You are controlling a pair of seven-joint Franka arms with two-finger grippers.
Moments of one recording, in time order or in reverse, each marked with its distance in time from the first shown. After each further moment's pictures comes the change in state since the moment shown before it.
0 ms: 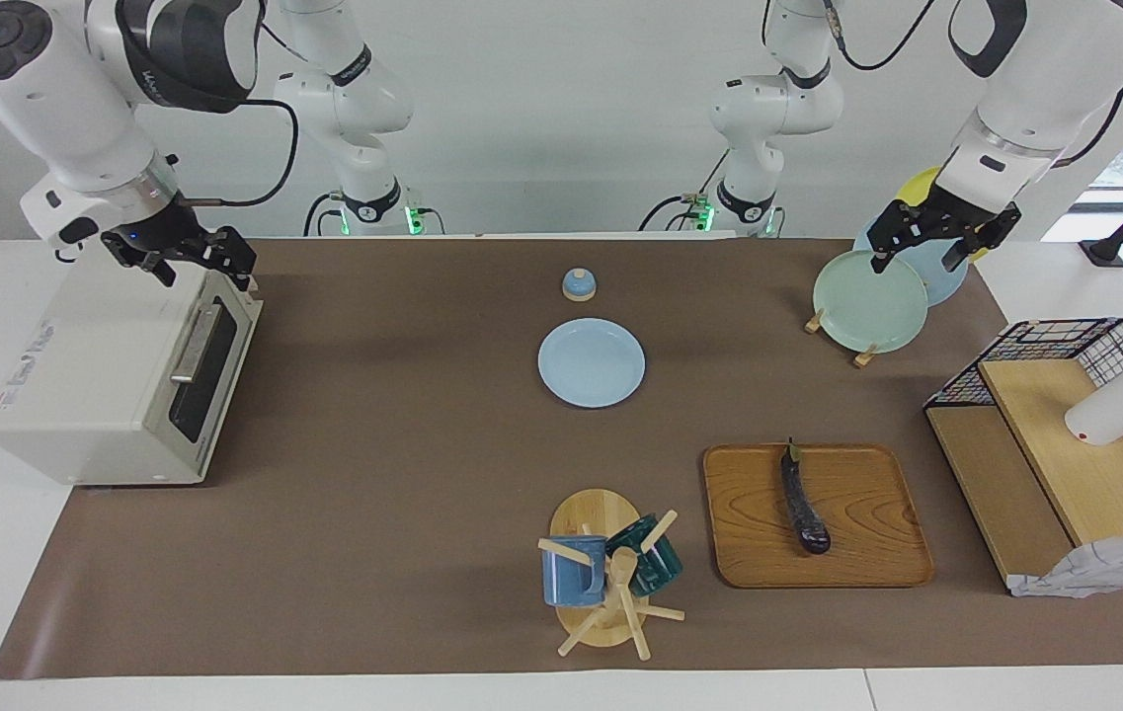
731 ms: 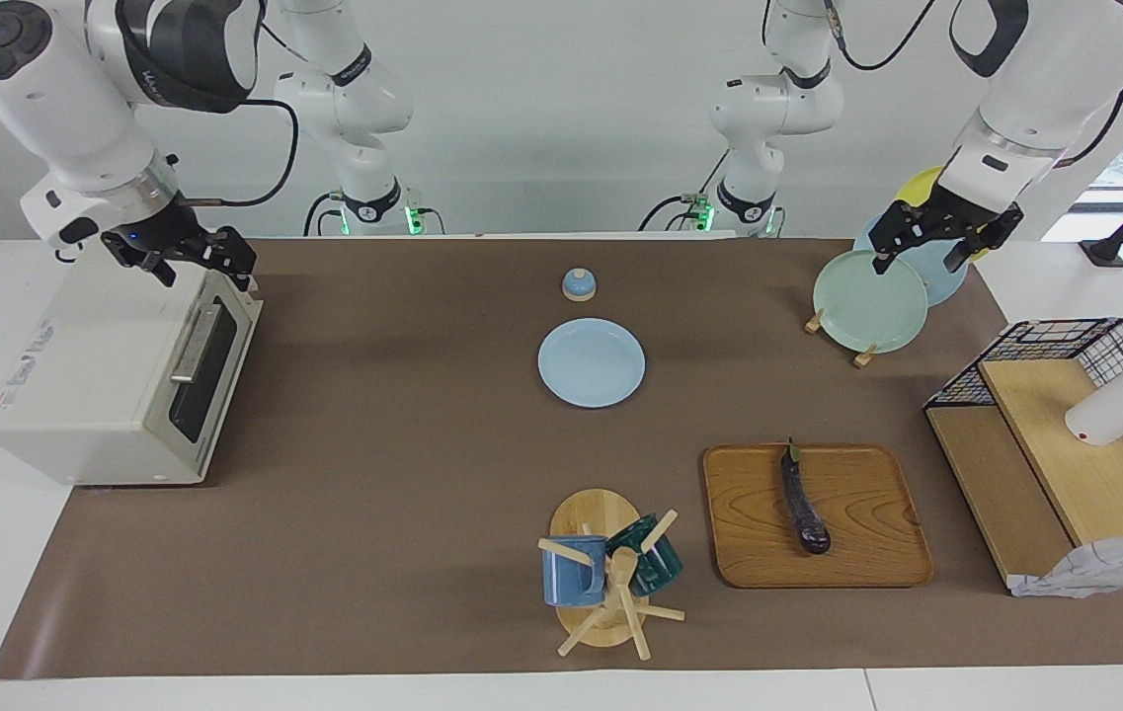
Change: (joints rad) left arm 0.001 0.000 0.004 -0.001 0.000 0.007 0.000; right arm 0.000 0.000 0.000 0.000 0.000 0.016 0.000
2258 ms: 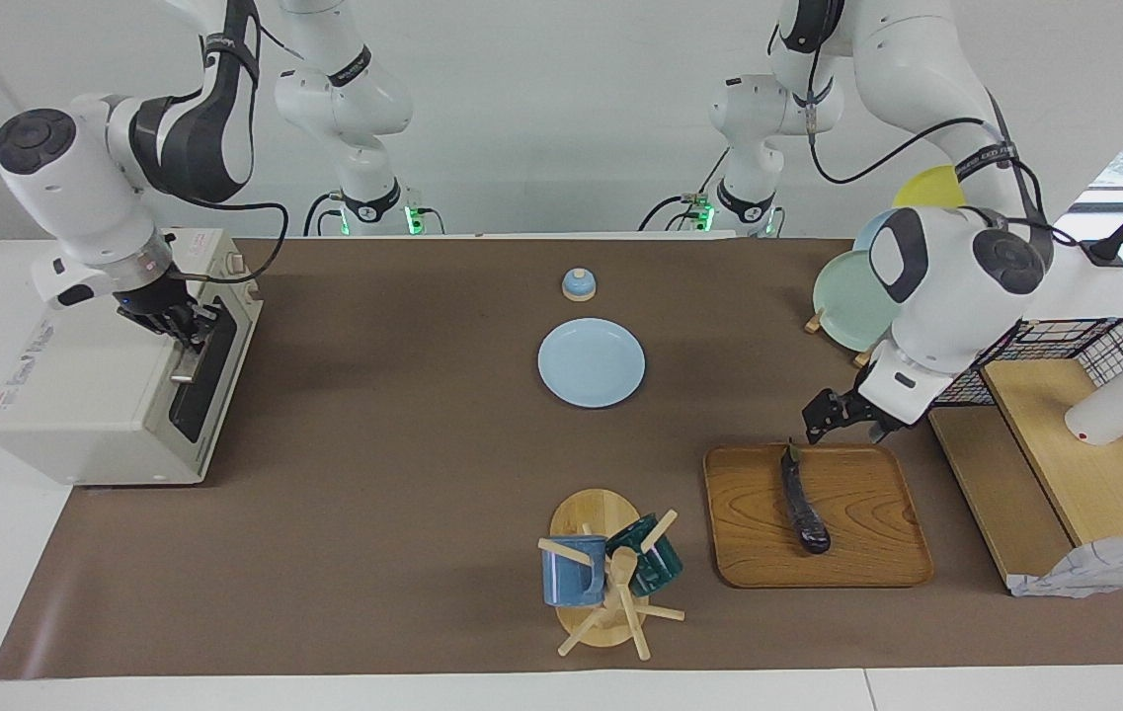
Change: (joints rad) left arm -0.066 0.439 -0.010 -0.005 -0.073 0.543 -0.039; right arm -0.084 0.004 -0.012 -0.282 -0.059 0.356 0.031
